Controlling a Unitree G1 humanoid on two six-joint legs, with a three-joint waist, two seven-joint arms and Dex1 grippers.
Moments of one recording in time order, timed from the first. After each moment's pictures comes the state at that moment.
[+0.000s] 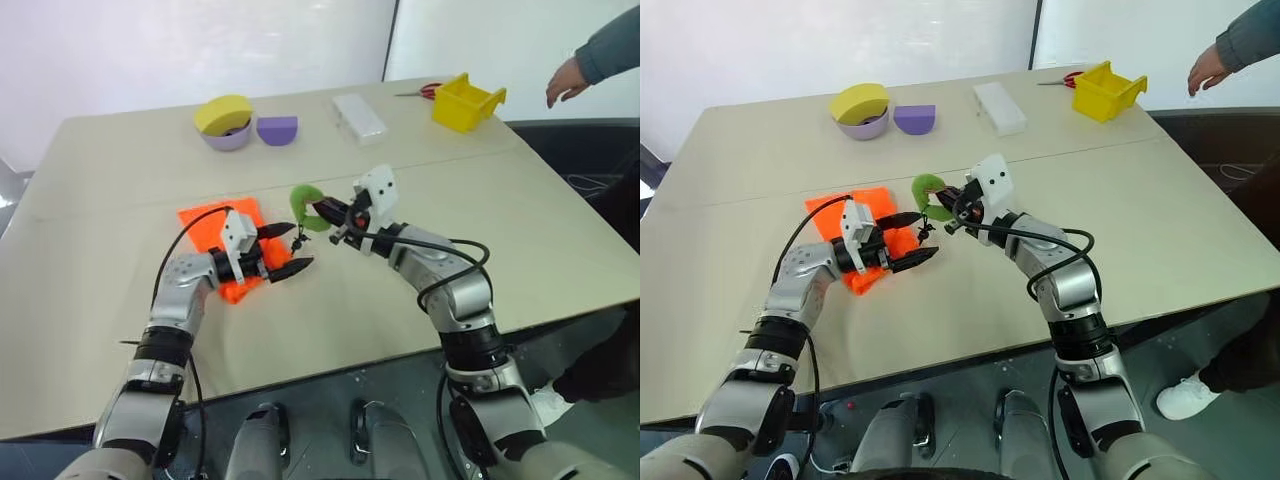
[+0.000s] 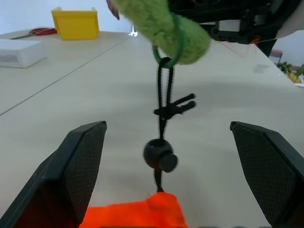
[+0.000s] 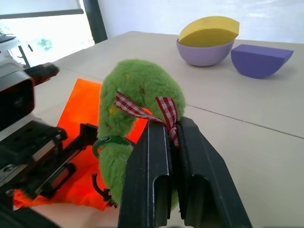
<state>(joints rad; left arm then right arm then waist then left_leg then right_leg) -0.54 0.35 -0.02 0.47 -0.34 -0.09 -1.12 -0.62 -0.18 0.09 -0.05 0.30 0.55 0.53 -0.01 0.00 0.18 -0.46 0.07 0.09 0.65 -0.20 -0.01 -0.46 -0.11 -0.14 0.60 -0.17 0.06</state>
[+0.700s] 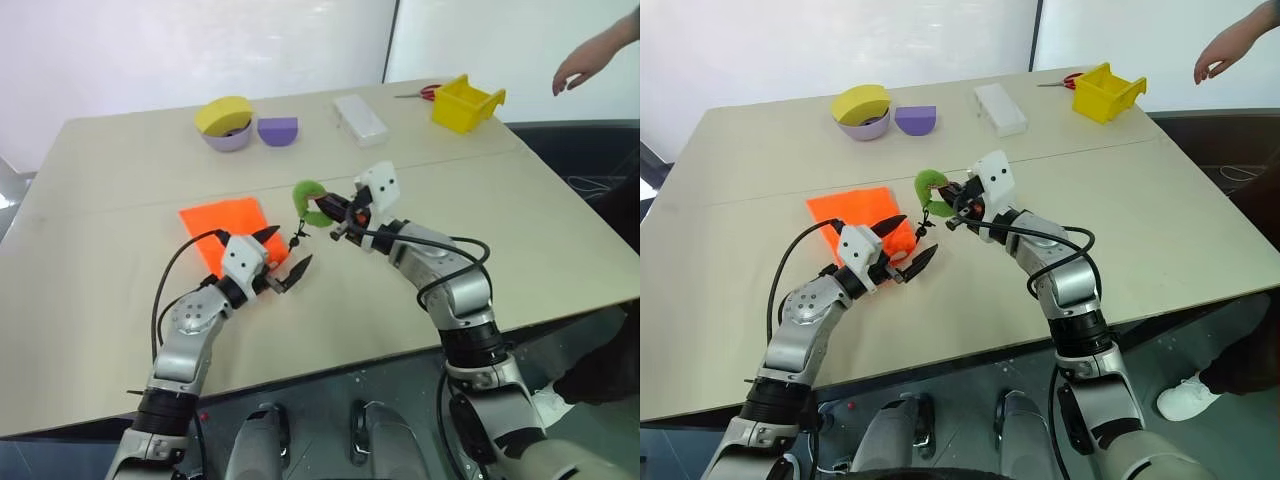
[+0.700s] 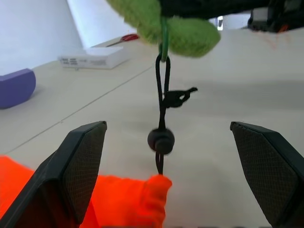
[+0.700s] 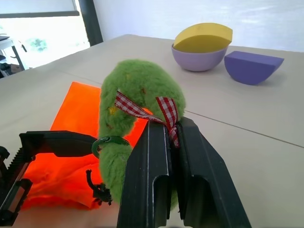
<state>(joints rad) -0.24 0.27 -0.05 -0.02 -0.14 -0.01 -0.59 -0.63 -0.18 0.09 -0.03 0.29 0.53 0.52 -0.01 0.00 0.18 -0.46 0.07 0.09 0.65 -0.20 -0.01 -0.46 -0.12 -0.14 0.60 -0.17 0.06</state>
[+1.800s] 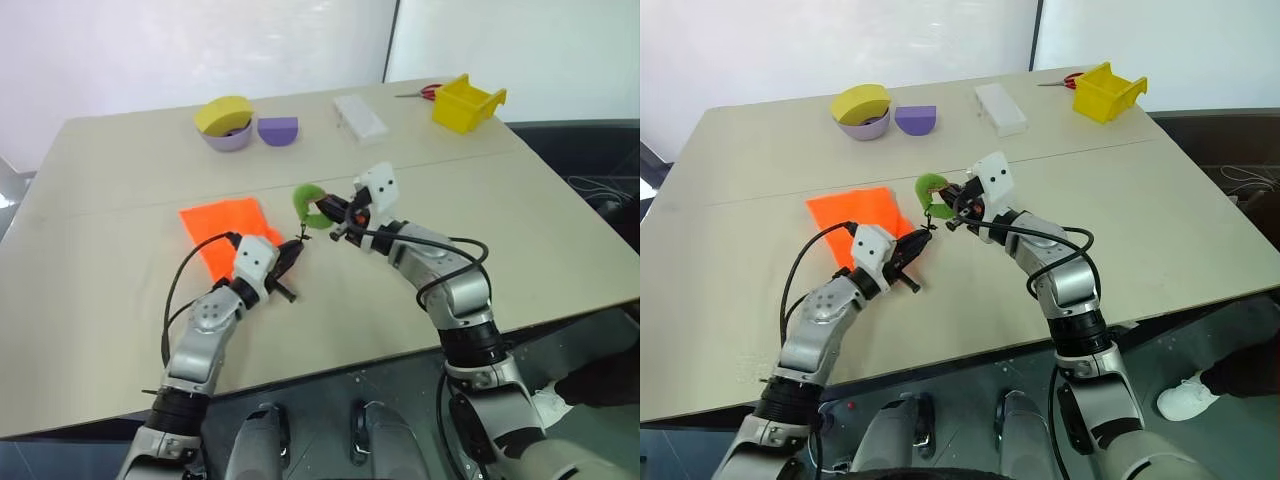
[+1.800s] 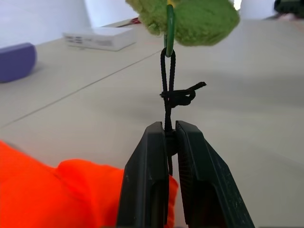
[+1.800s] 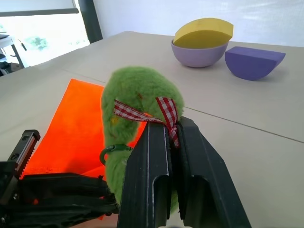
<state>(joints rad) -0.27 0.26 -0.07 0.01 -0.19 0.07 -0.59 -0.63 -0.18 0.09 -0.02 0.29 0.54 0.51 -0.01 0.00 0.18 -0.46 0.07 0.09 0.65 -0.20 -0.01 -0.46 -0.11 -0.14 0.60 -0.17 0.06</state>
